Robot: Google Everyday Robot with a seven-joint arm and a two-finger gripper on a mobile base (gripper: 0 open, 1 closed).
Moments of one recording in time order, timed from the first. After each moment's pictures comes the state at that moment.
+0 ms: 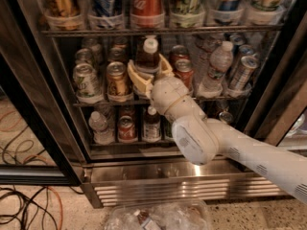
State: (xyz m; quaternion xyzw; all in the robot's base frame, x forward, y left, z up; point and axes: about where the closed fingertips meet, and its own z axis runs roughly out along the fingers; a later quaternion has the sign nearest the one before) arm 0.604 0.022 0.920 -0.22 0.52 0.24 0.79
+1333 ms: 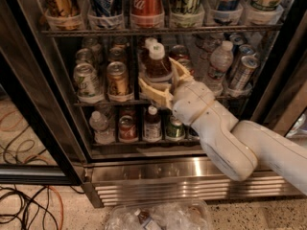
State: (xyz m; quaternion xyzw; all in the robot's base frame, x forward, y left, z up) arm 0.547 -0.010 0.942 -0.29 0.50 0.21 0.78
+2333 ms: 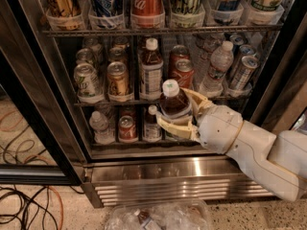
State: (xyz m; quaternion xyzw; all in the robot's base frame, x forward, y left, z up) arm 0.475 -0.042 0.898 -0.41 0.53 0.24 0.70
